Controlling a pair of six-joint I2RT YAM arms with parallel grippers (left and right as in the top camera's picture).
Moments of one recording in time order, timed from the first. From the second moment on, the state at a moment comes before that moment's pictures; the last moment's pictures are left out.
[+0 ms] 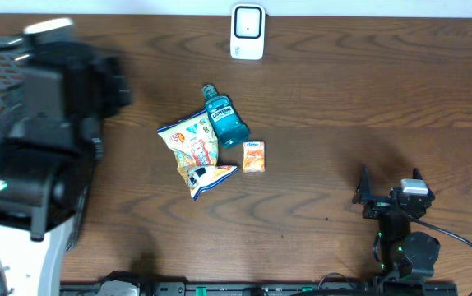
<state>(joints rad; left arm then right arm) -0.18 1.24 1.77 -1.16 -0.53 -0.35 -0.08 0.02 0.01 -0.07 0.00 -0.01</state>
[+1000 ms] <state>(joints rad) 0.82 1.41 1.26 -1.27 -0.13 -0.52 -0.08 0.02 0.01 -0.07 0.00 -0.01</state>
